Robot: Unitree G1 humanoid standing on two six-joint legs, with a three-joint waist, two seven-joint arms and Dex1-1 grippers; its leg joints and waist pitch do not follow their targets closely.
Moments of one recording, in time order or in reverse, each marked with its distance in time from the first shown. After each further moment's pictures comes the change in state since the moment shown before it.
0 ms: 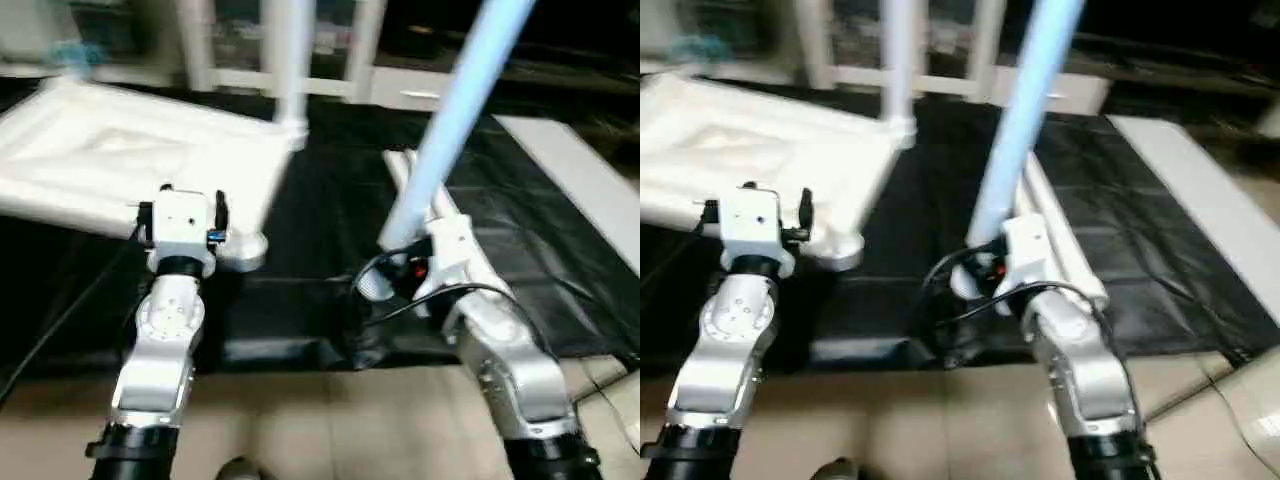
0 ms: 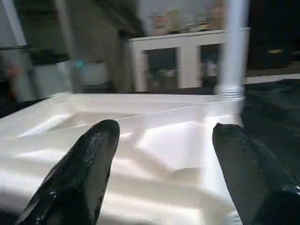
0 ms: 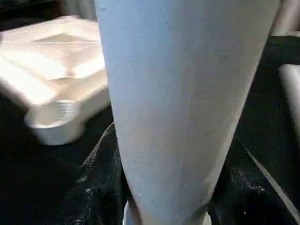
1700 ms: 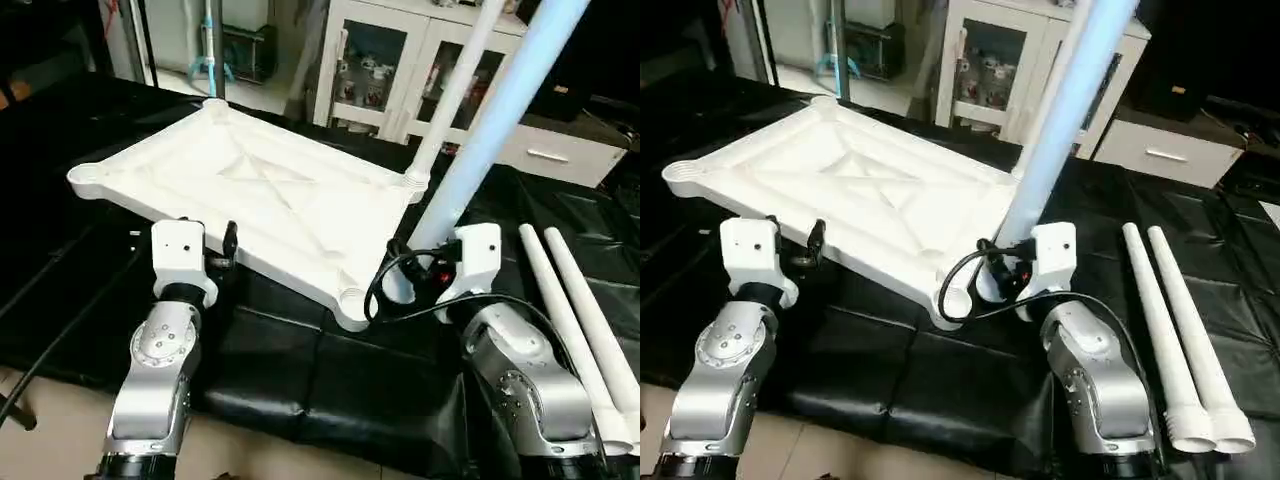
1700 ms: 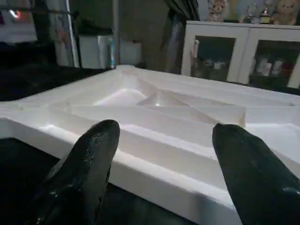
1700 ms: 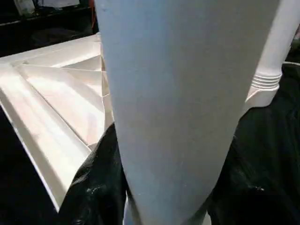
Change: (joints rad) left arm 0.095 -0.034 0.003 -0.024 -0.086 -0.003 -0.113; right arm 0.073 -0.012 -0.086 -0.076 0.017 0.023 -0.089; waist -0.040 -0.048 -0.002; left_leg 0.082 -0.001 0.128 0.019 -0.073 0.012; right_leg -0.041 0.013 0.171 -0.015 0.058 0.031
